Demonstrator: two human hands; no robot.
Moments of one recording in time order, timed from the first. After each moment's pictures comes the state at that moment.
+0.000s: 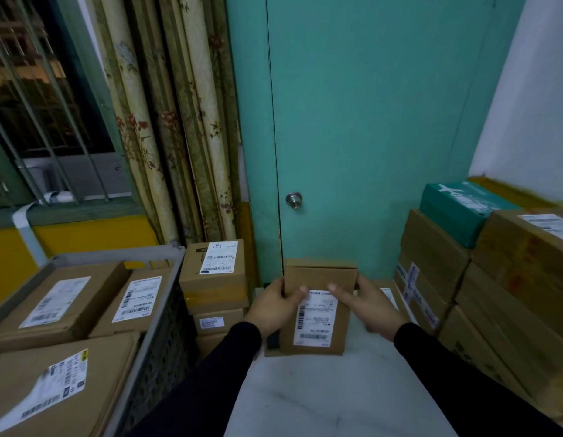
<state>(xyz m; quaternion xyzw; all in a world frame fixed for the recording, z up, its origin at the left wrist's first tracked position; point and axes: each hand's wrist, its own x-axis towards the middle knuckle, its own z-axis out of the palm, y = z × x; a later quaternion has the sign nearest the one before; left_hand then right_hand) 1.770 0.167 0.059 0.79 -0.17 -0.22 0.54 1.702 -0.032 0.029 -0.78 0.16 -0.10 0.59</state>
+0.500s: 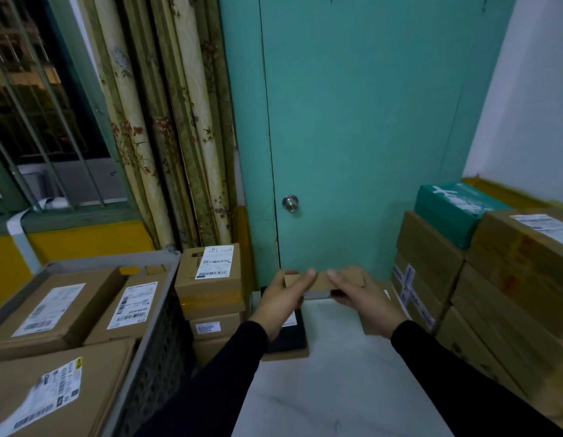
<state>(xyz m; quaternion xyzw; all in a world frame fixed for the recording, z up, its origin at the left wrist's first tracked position) 1.769 0.147 0.066 0.72 -0.14 -0.23 0.64 1.706 -0.024 0.043 -0.66 0.16 -0.14 0.72</state>
